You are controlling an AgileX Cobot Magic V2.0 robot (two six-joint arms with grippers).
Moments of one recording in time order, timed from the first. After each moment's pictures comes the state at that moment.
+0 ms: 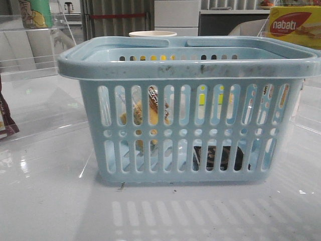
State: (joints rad) left arm -0.05 0.00 0.01 -0.06 0.01 0.10; right arm 0.36 0.48 -0.74 0.01 1.00 -0.01
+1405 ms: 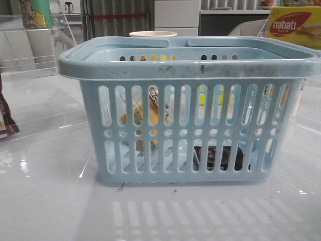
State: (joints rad) left arm -0.05 0.00 0.01 -0.06 0.01 0.10; right arm 0.05 0.14 -0.30 -0.03 0.41 -0.02
